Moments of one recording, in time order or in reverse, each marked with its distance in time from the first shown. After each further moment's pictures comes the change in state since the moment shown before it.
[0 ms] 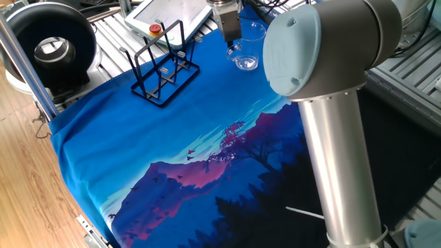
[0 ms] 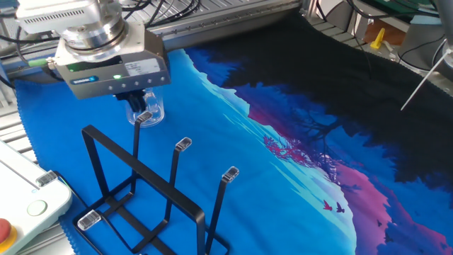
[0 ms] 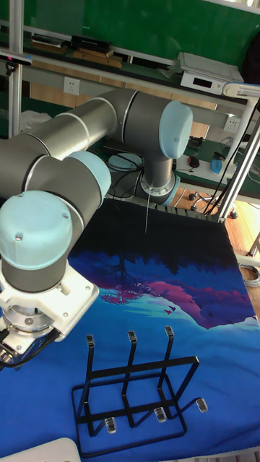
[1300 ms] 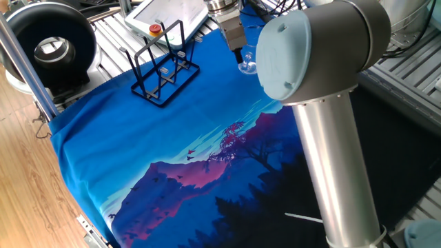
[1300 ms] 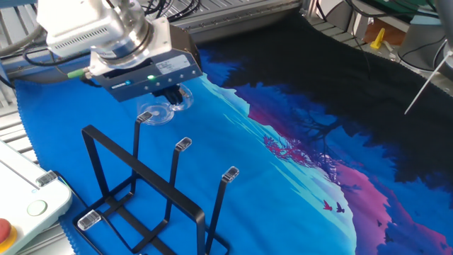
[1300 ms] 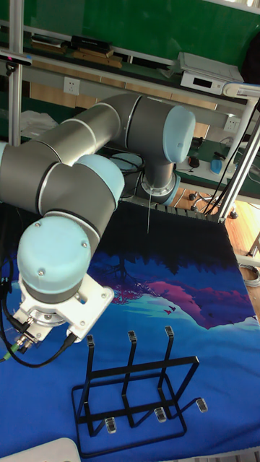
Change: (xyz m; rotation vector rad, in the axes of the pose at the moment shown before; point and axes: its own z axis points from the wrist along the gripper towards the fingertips) arm 0.010 0.056 0.012 -0.155 0.123 0.025
